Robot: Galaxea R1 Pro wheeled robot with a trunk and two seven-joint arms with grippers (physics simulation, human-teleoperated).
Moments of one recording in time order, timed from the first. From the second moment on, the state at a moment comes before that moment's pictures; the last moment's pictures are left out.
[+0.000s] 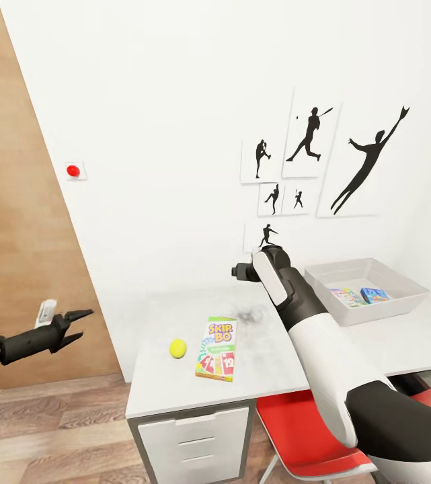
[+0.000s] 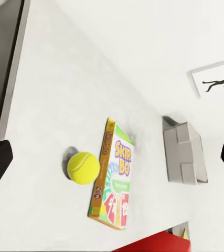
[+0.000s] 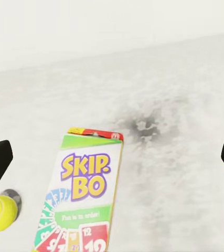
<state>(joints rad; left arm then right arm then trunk) -0.68 0.40 0.43 -0.80 0.58 1.04 -0.62 -1.09 0.17 0.21 -0.90 -0.54 0.97 -0.53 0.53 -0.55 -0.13</state>
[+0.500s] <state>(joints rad) -0.63 0.42 0.43 -0.80 0.58 1.04 -0.65 -1.09 0.17 0.21 -0.91 -0.54 0.96 -0.53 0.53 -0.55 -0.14</state>
